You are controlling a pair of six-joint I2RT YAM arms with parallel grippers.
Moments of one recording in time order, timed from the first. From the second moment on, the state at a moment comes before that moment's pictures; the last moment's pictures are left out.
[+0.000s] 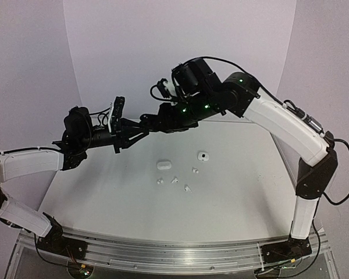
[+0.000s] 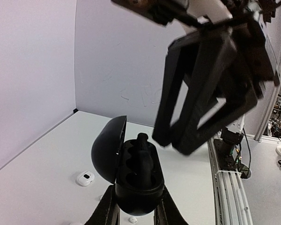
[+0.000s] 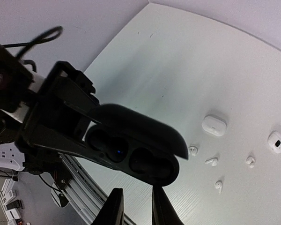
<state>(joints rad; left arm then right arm) -0.58 1.32 0.81 0.58 0.78 -0.11 1.04 1.96 2.28 -1.03 0.03 0.49</state>
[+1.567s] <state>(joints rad) -0.46 1.41 0.90 0.60 0.98 -0.24 0.98 1.68 1.89 -0.69 0.10 0.43</state>
